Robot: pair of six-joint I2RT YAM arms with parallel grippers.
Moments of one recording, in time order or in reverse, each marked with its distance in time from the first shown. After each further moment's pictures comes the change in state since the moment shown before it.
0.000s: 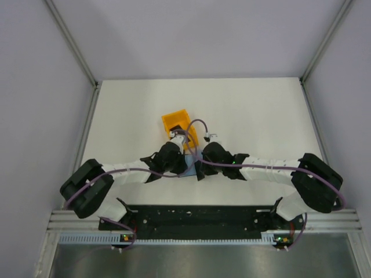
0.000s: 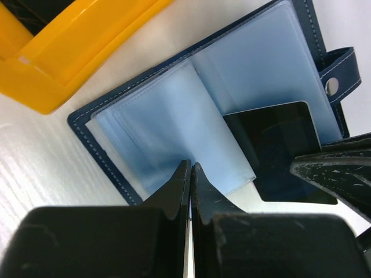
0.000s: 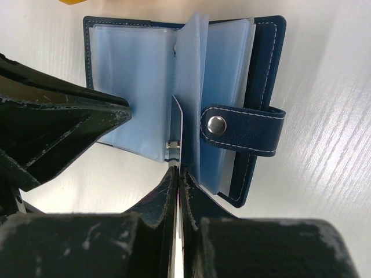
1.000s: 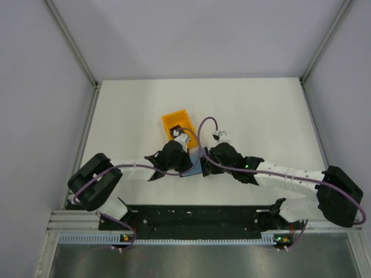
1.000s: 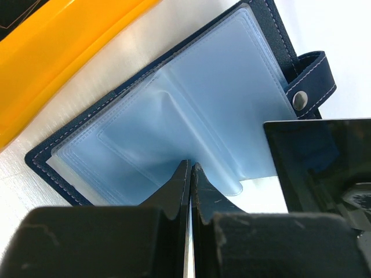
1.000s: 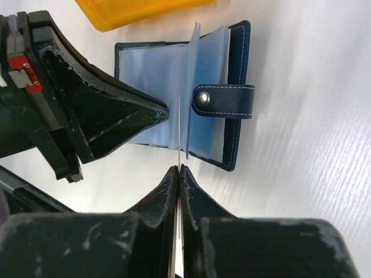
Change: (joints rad) left arm 0.000 0.106 0.033 0.124 0.091 -0.025; right arm 0.000 -0.229 -0.068 -0.037 0.064 -0.001
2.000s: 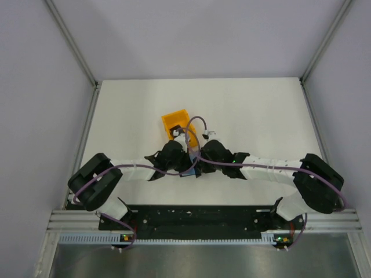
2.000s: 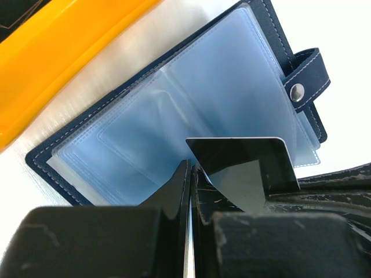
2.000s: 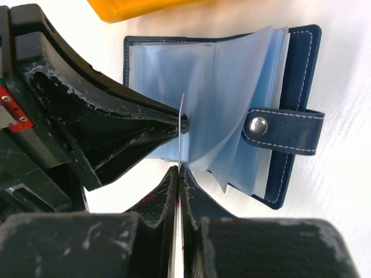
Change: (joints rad) left arm 0.000 0.001 0.000 0.001 0.000 0.000; right arm 0.000 0.205 0.081 0.077 -0.091 -0.003
